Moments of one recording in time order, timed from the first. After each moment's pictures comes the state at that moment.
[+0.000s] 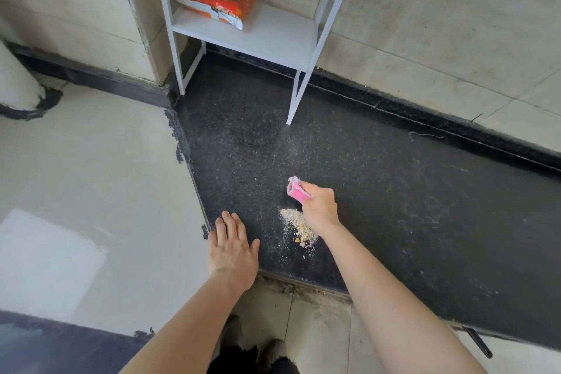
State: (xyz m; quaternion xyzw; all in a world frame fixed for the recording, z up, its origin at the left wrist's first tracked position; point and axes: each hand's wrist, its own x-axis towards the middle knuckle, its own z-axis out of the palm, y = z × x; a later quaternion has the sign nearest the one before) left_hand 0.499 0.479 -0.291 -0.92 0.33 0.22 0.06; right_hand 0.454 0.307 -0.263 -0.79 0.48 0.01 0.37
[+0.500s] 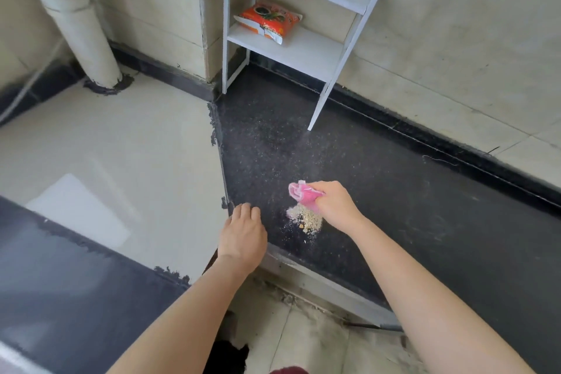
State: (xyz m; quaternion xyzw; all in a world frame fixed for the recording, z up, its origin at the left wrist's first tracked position) left_hand 0.462 0.504 -0.257 -0.93 0.31 0.14 -0.12; right_hand 0.417 0.327 -0.185 -0.86 0.28 0.06 0.43
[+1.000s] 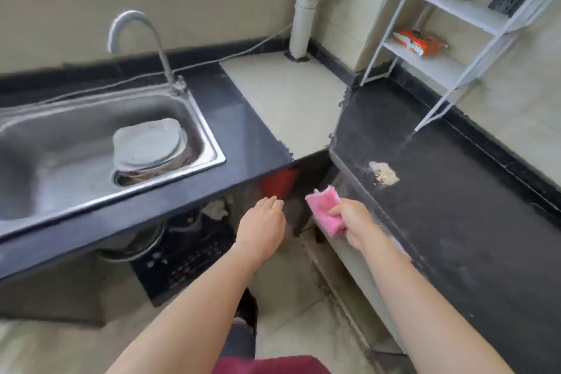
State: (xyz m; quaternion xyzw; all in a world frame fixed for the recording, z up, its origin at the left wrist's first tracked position) left_hand 0.183 0.651 -0.243 -0.98 0.08 0.01 -0.19; right_hand 0.216 0.472 -0.207 -0.73 0.29 0.16 0.60
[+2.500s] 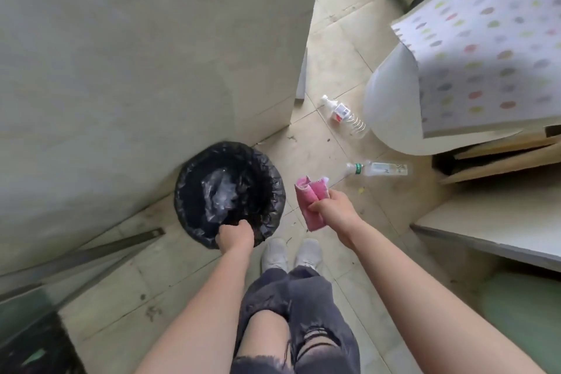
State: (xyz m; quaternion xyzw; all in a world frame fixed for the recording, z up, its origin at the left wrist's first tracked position) left_hand -0.553 1.217 -0.597 -0.06 -0.88 -0.08 -0.46; right_hand -0.383 1.273 -0.545 -0.73 -0.27 0.62 0.10
